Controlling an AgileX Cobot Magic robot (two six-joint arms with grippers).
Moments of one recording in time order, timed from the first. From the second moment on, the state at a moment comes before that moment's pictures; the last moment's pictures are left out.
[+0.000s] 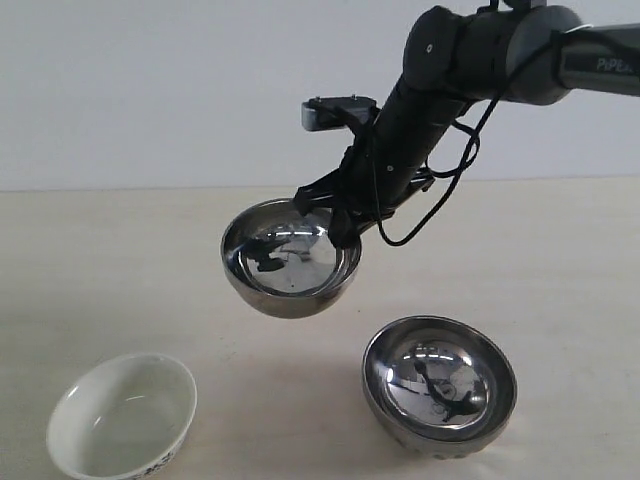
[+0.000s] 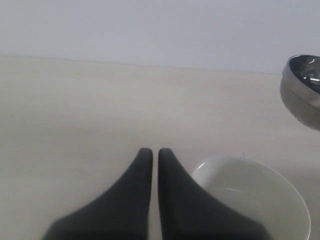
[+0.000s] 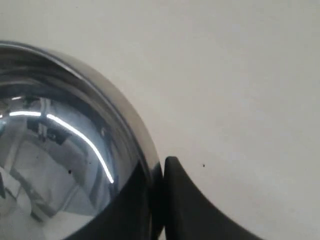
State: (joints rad) left arm -0.07 0.00 0.00 -0.04 0.31 -0.05; right arm 0.46 2.13 -1.80 0.35 0.97 -0.30
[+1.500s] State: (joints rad) left arm -0.07 0.00 0.00 -0.04 0.31 -0.05; right arm 0.49 2.30 -1.83 0.32 0.87 -0.19
